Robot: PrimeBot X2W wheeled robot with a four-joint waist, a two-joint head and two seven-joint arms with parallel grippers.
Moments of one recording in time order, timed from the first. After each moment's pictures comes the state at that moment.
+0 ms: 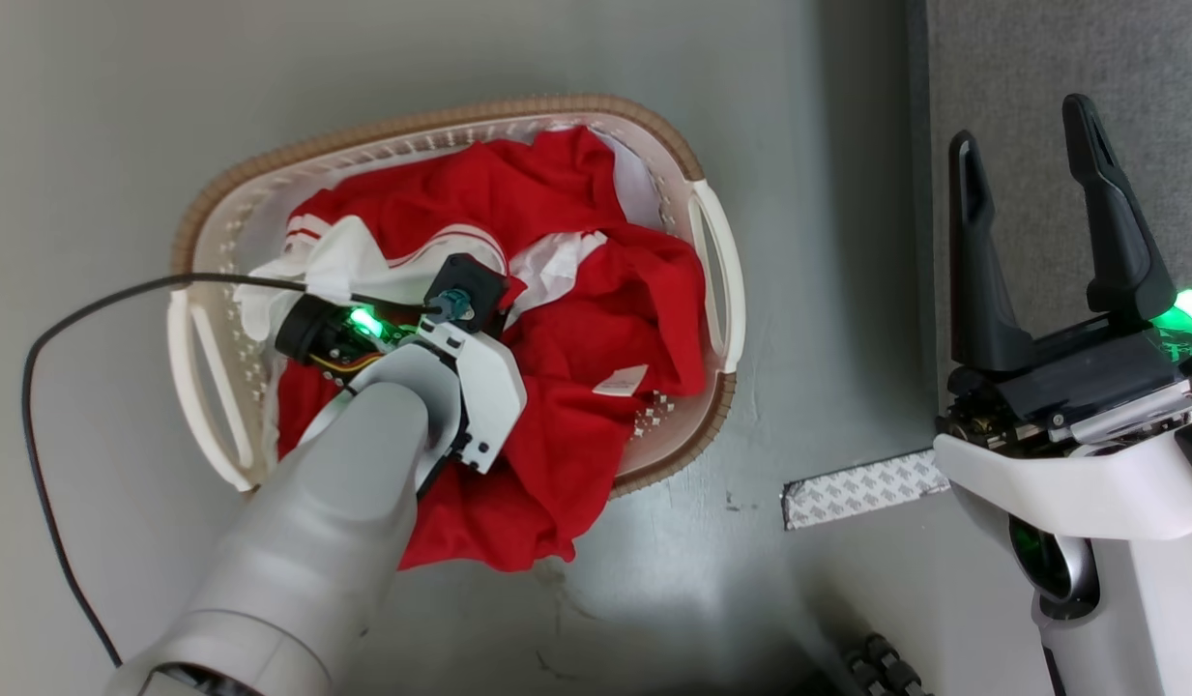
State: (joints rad) left arm -1.02 0.06 -0.63 1.16 -0.11 -0.13 -0.11; right arm -0.49 -0.05 0.17 -0.12 0.21 0.13 -0.26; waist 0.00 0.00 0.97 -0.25
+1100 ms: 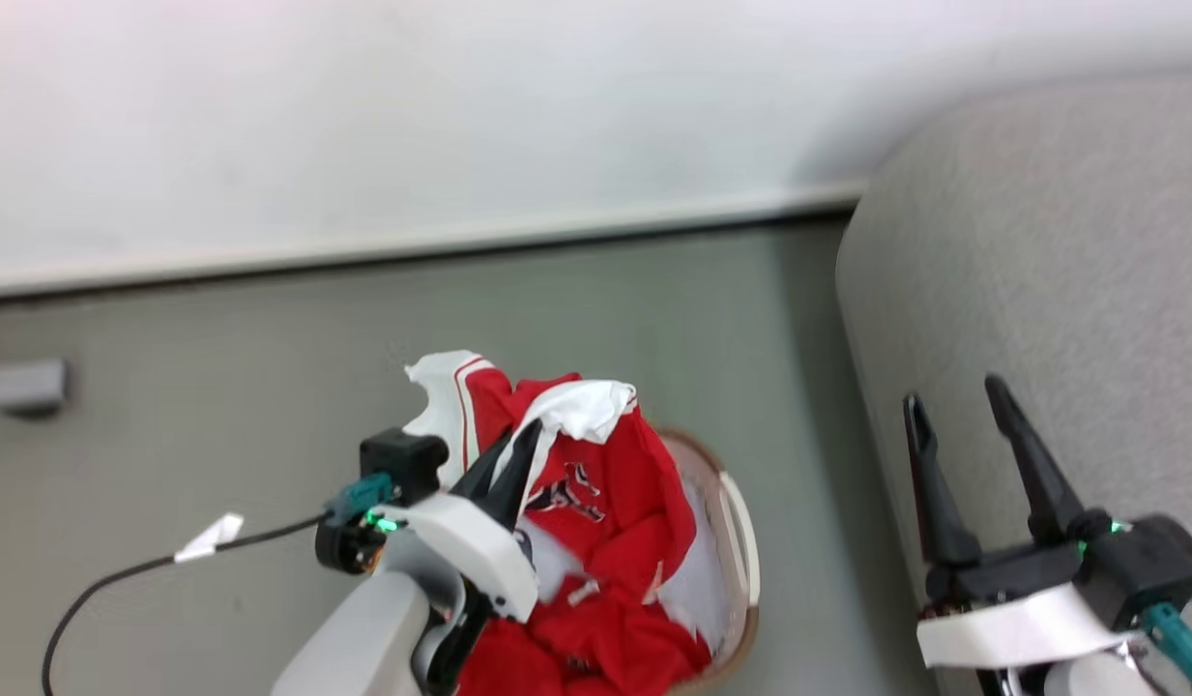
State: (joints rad) left arm -0.57 0.11 -0.56 0.71 -0.56 -0.11 -0.25; right arm -0.20 -0.05 0.13 0.09 0.20 0.13 -0.26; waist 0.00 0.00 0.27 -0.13
